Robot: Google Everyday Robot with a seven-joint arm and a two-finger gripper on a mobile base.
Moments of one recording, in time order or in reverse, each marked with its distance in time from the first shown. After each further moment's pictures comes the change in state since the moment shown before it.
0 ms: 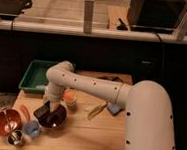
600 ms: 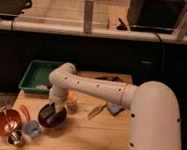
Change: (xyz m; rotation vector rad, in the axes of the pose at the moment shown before) arm 0.020 0.020 -0.005 -0.009 0.086 0.065
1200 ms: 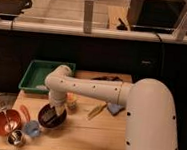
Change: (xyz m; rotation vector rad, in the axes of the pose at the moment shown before) arm 0.006 0.021 0.010 -0.065 0.064 0.027
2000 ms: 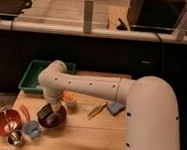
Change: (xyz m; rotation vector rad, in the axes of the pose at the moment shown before) arm -0.021 -0.015 -0.020 0.016 0.069 -0.034
